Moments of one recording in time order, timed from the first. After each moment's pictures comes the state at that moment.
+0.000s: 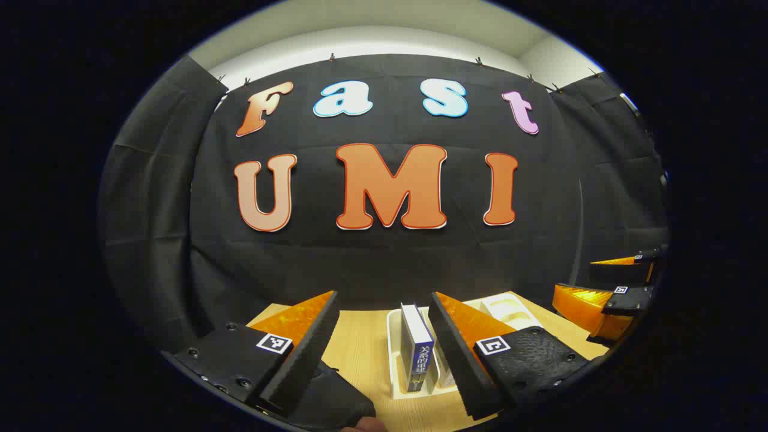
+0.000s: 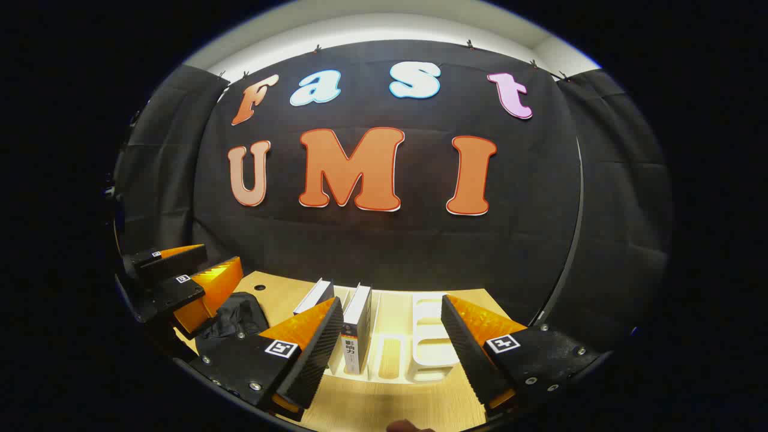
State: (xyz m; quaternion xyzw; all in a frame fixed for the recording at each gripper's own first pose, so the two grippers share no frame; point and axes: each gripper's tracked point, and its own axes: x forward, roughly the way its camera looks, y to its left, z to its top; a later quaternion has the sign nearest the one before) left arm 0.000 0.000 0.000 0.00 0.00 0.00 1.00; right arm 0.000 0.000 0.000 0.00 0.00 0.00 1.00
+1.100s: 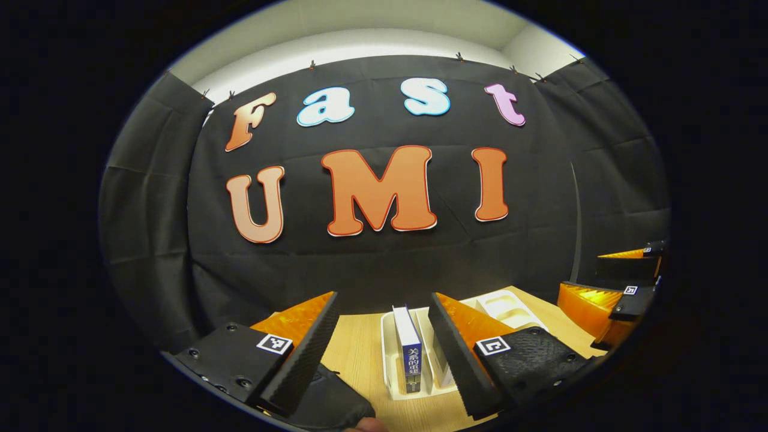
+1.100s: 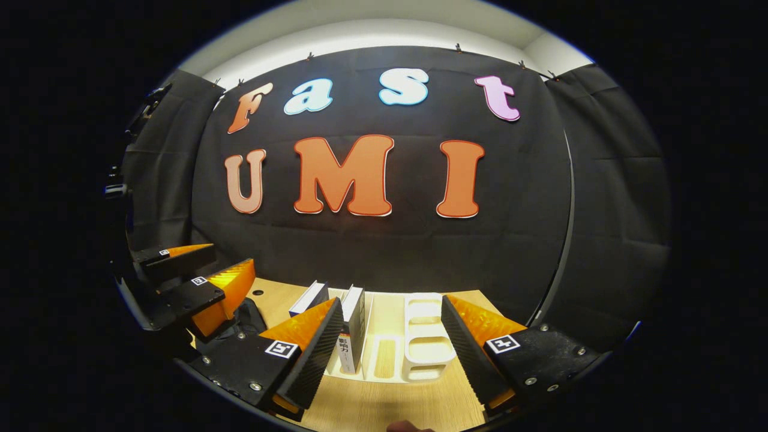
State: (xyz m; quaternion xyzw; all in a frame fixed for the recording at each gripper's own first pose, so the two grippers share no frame) left arm -0.009 -0.036 0.005 0.03 0.00 -0.01 1.00; right arm -0.017 -0.019 -0.006 0.01 -0.01 -0.01 1.00
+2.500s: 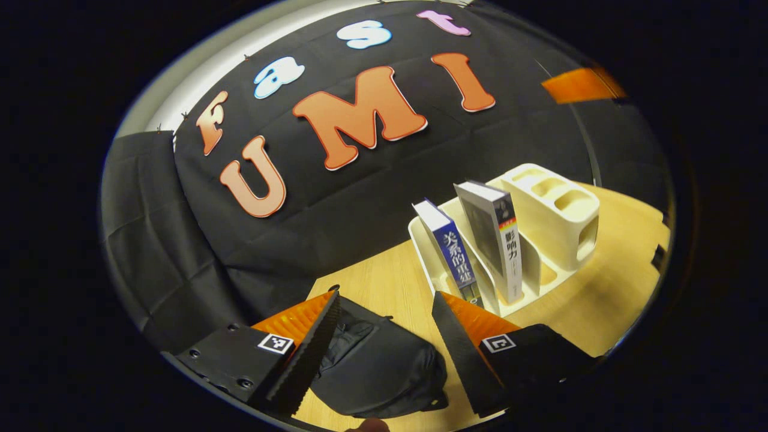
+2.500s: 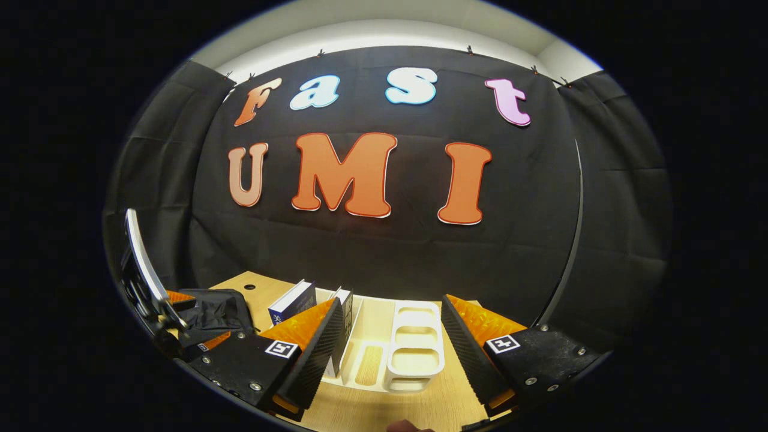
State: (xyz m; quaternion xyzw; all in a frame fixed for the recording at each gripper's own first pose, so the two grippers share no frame) left arm -0.020 0.008 -0.164 0.25 0.17 0.04 0.95; right arm 0.013 -0.042 -0.011 -0.03 -0.02 0.00 1.00
